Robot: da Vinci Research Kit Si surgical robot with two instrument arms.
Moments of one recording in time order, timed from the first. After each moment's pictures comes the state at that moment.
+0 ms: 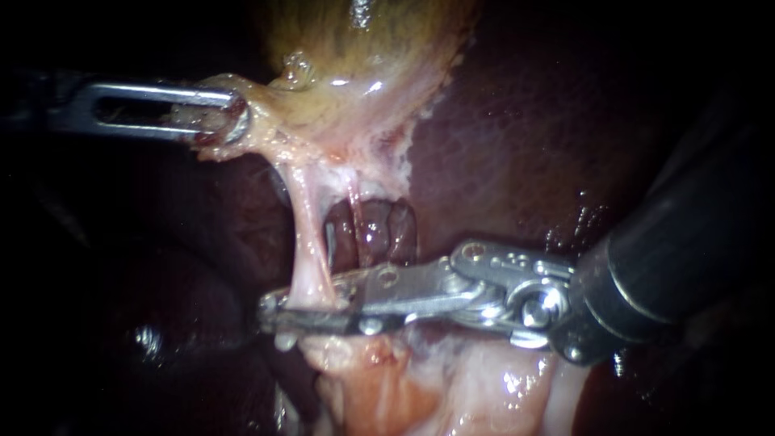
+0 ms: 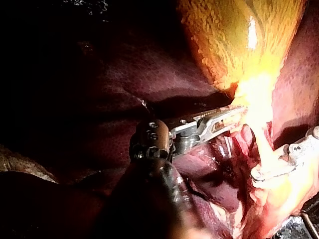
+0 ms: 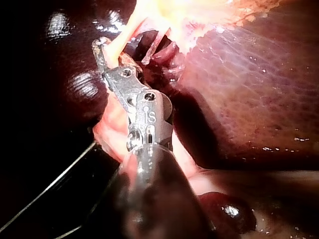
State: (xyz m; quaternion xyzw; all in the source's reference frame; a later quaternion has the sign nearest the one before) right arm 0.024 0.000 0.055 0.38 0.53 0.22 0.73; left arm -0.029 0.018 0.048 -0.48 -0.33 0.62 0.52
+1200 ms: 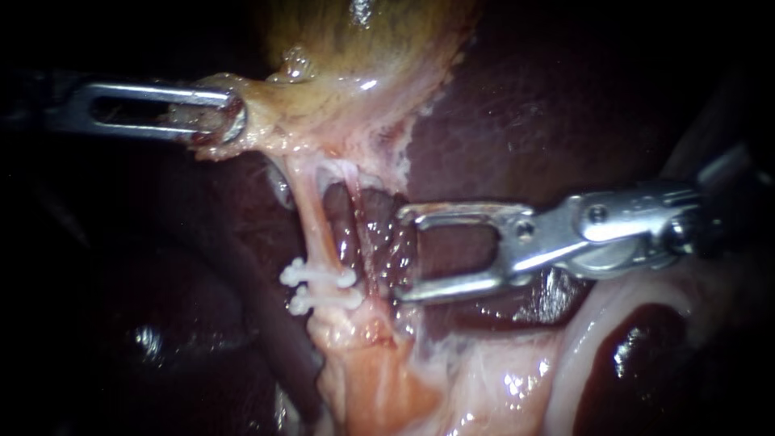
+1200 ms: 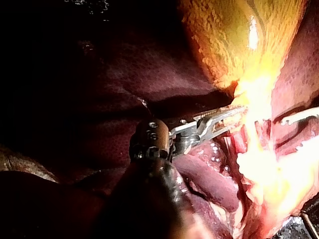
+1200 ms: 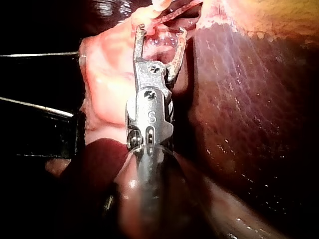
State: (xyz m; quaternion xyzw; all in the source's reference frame) right arm 0.009 0.005 0.054 0.19 0.57 0.10 0.79; left arm -0.029 0.018 0.048 -0.48 -0.33 0.62 0.52
